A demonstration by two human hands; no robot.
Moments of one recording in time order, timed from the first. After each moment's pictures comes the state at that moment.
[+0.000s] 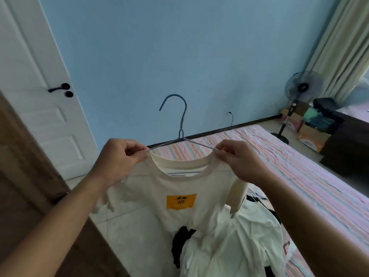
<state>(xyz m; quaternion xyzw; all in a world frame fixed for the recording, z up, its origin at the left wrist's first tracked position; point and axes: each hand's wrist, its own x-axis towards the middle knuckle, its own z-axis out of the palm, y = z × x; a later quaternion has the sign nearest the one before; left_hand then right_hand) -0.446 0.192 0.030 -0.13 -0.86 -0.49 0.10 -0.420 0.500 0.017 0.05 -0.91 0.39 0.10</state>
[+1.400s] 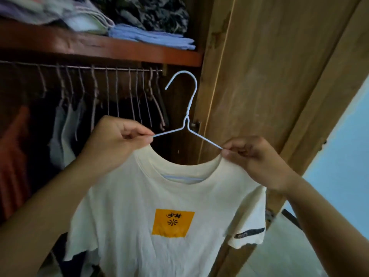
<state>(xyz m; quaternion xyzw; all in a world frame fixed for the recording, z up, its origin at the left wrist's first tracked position) -0.073 0.029 0.128 0.35 -0.73 -0.32 0.49 -0.370 0.114 0.135 0.74 -0.56 0.35 -0.12</state>
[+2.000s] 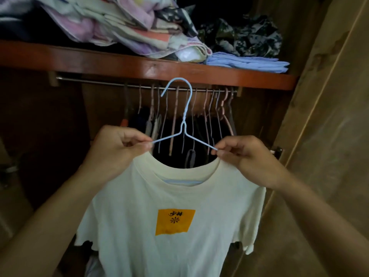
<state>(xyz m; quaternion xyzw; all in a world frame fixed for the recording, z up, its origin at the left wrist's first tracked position) 0.086 0.011 0.129 0.47 -0.64 -0.23 0.56 -0.212 -0.014 0.137 0.82 -0.39 0.36 -0.20</state>
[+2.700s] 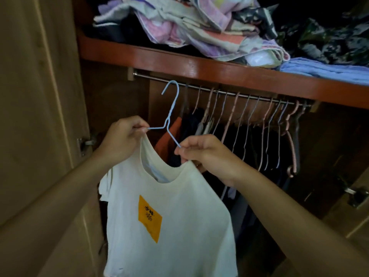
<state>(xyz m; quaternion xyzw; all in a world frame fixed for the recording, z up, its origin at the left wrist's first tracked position) 0.183 -0.003 0.104 0.64 -0.61 -0.01 0.48 -0.053 -0.046 0.138 0.79 -0.29 0.23 -0.50</state>
